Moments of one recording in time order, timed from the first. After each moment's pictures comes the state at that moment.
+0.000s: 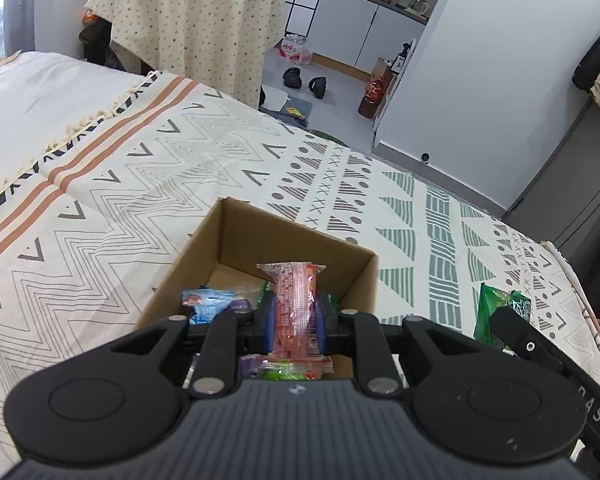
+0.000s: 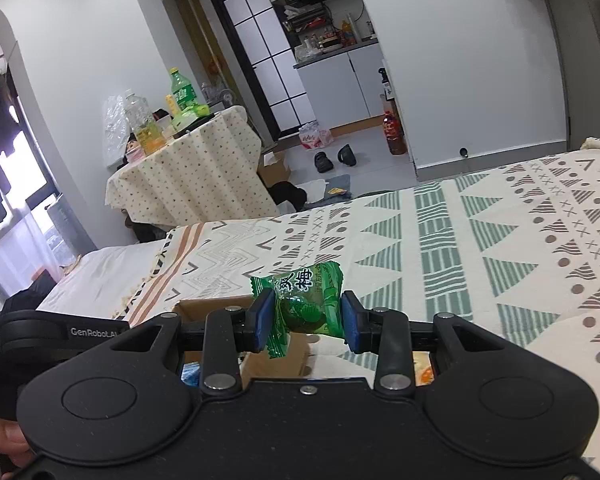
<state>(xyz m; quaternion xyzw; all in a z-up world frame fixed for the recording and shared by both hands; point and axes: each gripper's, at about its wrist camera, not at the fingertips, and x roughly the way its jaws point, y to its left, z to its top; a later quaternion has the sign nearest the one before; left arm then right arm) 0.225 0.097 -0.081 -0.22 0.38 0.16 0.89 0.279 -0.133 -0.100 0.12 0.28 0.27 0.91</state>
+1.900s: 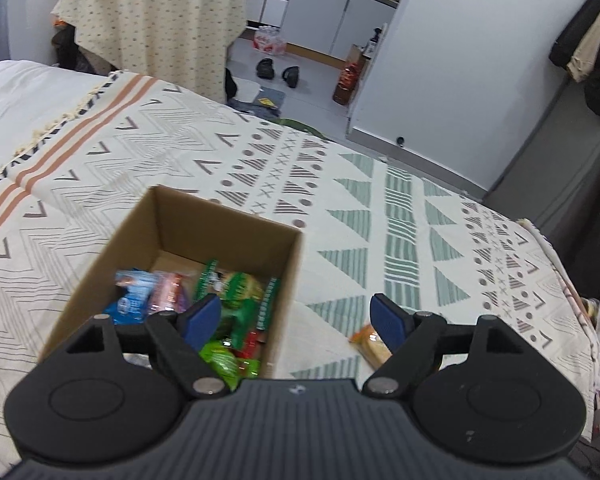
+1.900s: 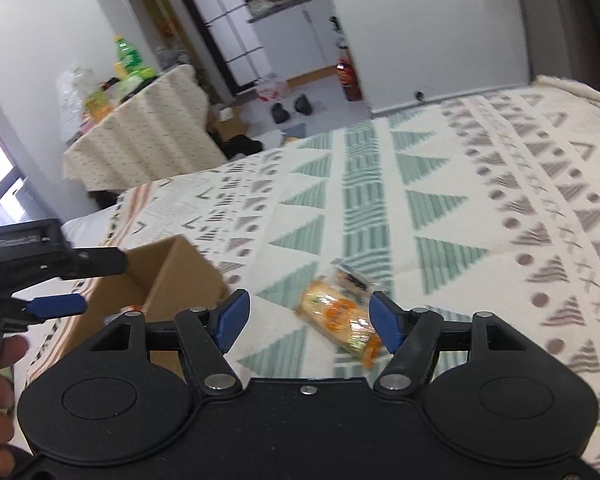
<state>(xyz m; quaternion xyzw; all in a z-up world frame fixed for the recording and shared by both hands) 0.243 0.036 -0.074 -0.20 0.39 0.13 0.89 0.290 -0.198 -0.136 0.12 0.37 0.21 0.89</state>
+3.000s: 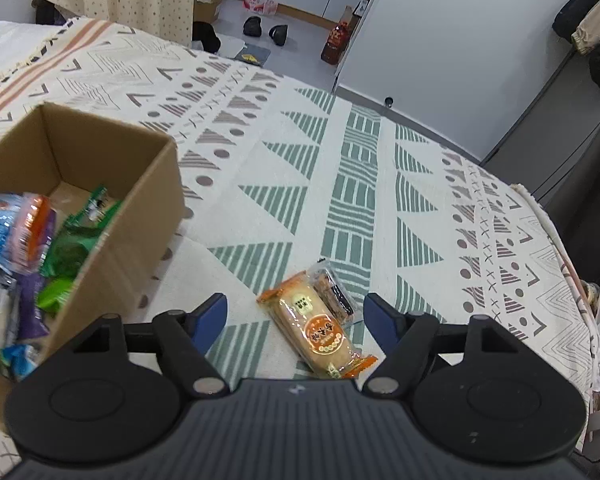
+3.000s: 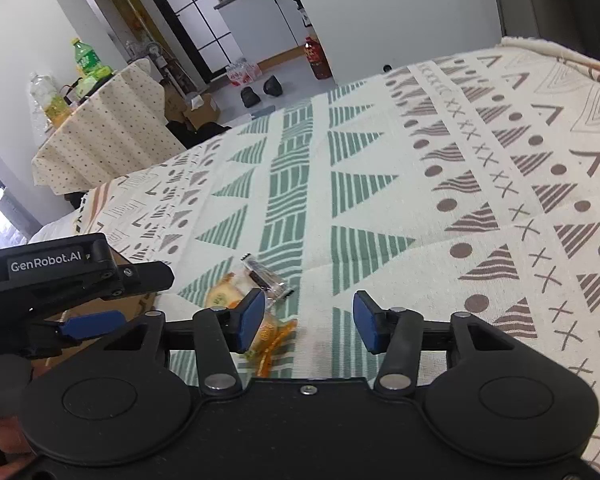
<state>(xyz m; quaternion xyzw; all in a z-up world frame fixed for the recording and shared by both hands) 0.300 -0.046 -0.138 -0.23 0.43 0.12 0.87 0.331 -0.254 -0.175 0.13 0.41 0.20 0.88</state>
